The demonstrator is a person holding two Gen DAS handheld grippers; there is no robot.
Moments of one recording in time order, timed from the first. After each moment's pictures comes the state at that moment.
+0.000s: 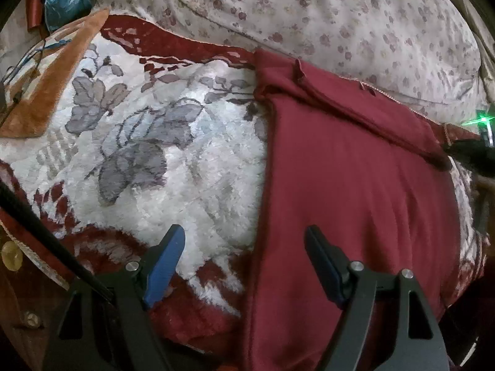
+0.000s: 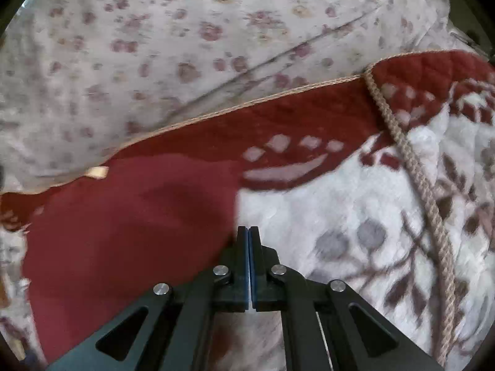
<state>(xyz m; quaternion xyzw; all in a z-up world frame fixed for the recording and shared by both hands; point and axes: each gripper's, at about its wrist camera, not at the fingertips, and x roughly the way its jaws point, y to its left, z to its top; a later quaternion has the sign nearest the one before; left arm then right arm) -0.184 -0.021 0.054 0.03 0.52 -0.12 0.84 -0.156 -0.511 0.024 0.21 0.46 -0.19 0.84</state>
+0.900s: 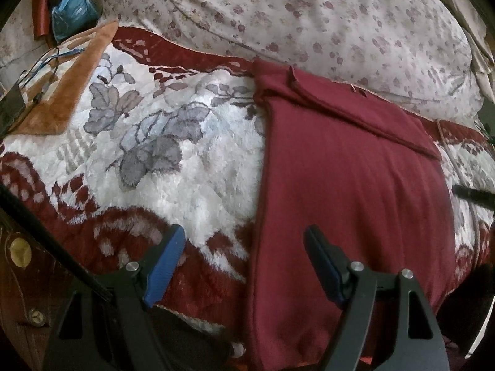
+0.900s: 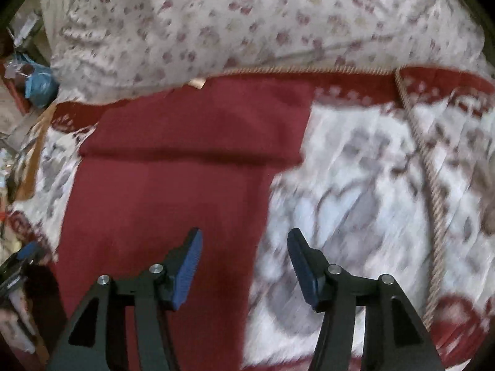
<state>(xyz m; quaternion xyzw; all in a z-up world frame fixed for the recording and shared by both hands) -0.219 -0.012 0.072 0.04 0.51 -0.13 0.85 -0.275 -0.408 0.058 0.15 0.51 -0.05 0.84</state>
